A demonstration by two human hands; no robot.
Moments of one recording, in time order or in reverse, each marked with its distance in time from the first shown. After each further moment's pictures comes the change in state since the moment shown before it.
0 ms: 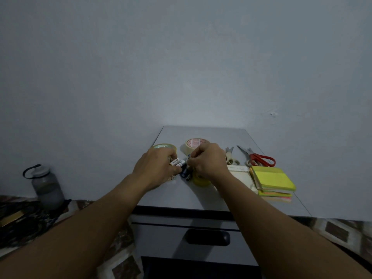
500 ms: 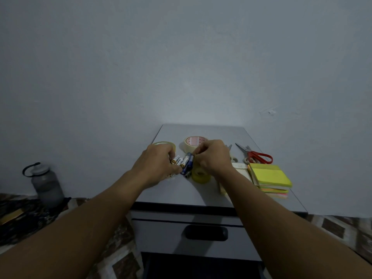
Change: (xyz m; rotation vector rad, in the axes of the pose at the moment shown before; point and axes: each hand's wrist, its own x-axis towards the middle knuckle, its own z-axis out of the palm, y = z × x) left_hand -0.001 0.004 -0.005 -0.049 -0.031 -0.029; right_hand 0.002 0.004 -0.012 0.022 0.001 0.011
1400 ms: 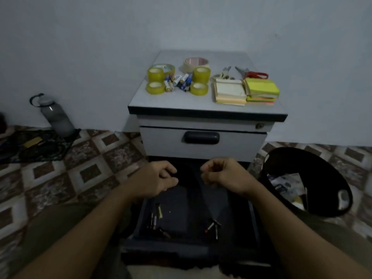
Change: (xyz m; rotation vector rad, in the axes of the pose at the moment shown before) left_hand -0.239 -0.029 0.062 -0.428 -0.612 -0.310; right_hand -0.223 0.134 -0.012 0.241 -0.567 0.252
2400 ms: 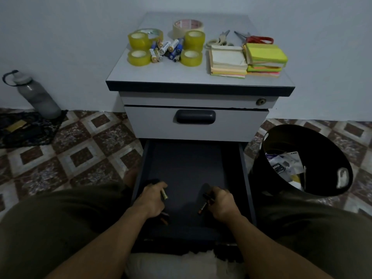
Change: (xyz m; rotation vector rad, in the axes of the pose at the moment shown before) left_hand 0.028 -0.114 0.108 0.290 -0.086 -0.272; right_hand -0.005 0.164 0.064 -0.549 0.103 0.329
